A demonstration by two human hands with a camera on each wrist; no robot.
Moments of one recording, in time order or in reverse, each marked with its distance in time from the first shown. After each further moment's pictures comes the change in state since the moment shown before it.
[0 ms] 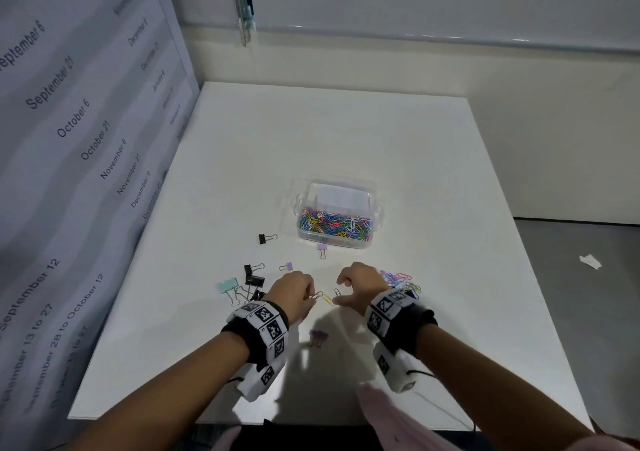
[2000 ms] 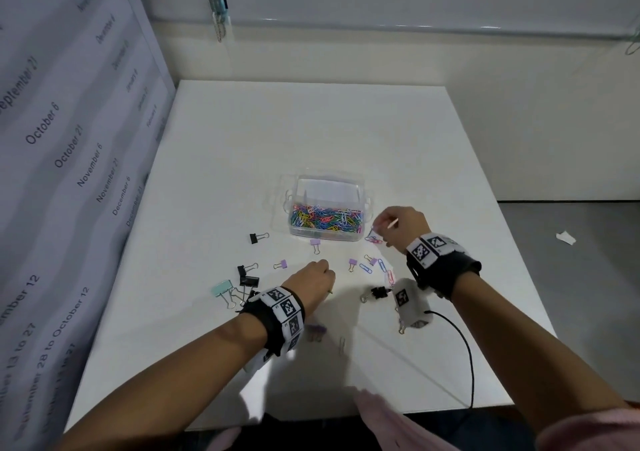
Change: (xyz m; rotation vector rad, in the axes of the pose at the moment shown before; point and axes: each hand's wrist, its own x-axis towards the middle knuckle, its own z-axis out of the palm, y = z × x) left_hand 0.026 0.016 0.014 0.425 -0.067 0.406; right_hand -0.002 0.035 -0.084 0.336 0.439 0.157
